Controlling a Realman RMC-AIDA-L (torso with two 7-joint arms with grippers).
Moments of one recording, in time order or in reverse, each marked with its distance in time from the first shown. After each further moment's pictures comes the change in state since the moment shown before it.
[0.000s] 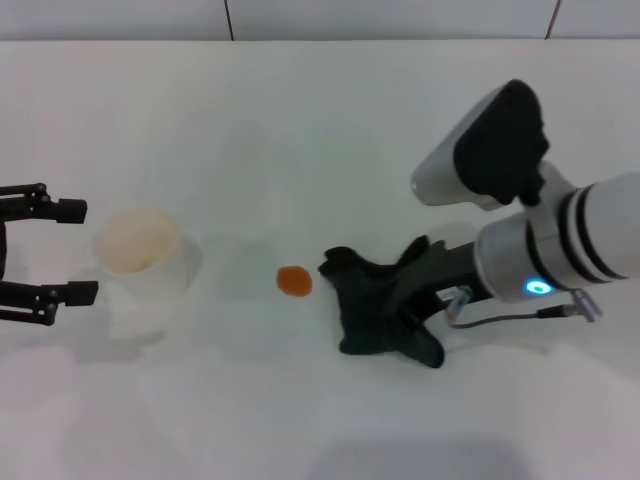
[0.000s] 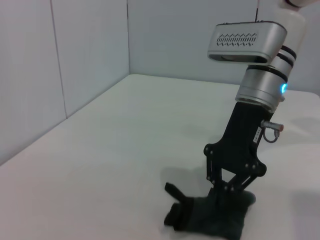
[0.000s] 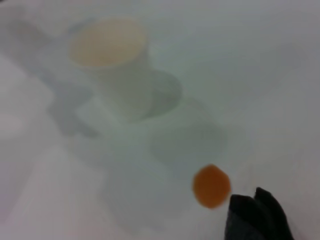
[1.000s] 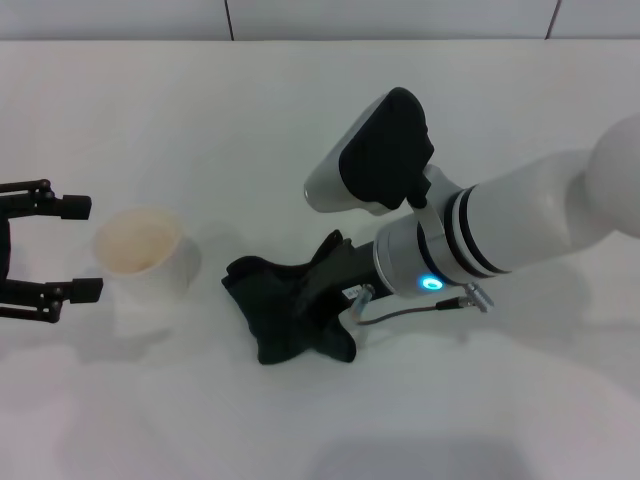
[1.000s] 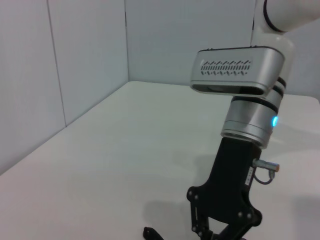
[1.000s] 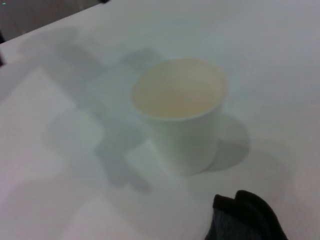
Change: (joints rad) left arm 0.003 -0.009 -0.002 0.003 -0.014 0.000 0.013; right arm 0.236 0.013 -0.197 0.250 0.185 0.253 -0.004
